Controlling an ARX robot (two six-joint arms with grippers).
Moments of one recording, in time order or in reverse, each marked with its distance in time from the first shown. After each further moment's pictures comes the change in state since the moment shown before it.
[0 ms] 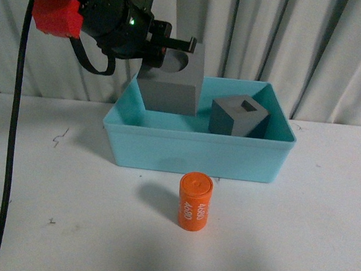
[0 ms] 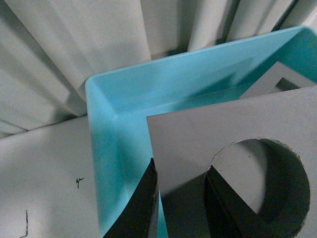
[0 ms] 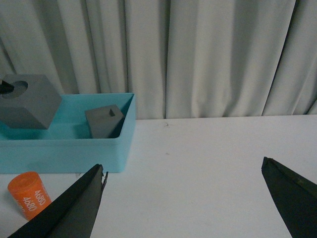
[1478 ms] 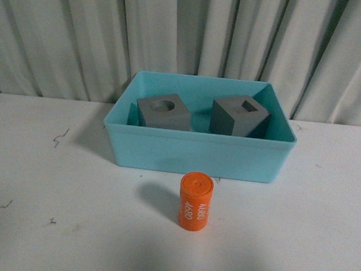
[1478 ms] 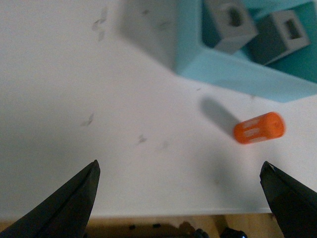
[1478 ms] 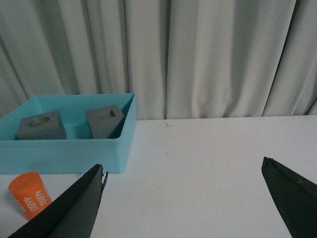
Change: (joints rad) left arm 0.503 -0.947 -0.768 -0.405 0.454 -0.171; right arm 0.000 0.000 0.000 0.000 0.000 0.000
